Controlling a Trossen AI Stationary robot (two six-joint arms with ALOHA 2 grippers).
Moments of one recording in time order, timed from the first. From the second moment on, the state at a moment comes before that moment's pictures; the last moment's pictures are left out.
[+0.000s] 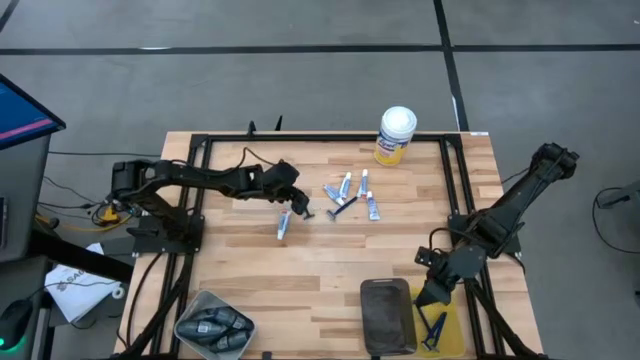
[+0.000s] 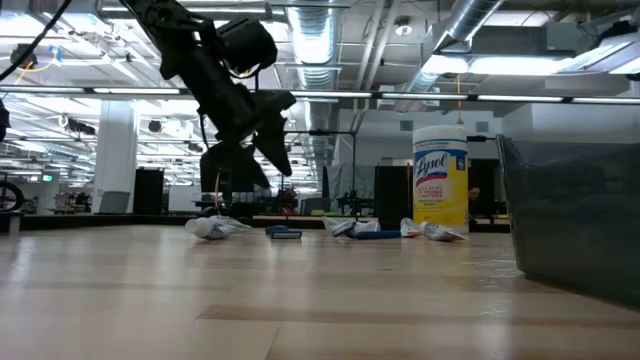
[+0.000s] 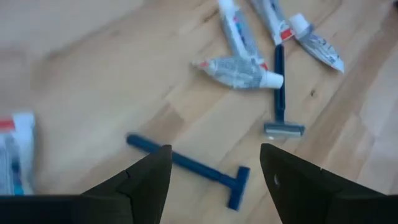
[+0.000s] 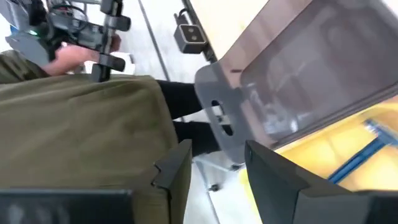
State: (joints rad) left arm 0.23 1.55 0.85 -0.16 -0.15 -0.60; right arm 0.77 0.97 0.68 -0.33 -0.02 1.47
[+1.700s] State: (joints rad) left arm 0.08 1.76 0.95 -0.04 0.10 0.20; right arm 0.67 0.97 0.68 -0.37 -0.02 1.25
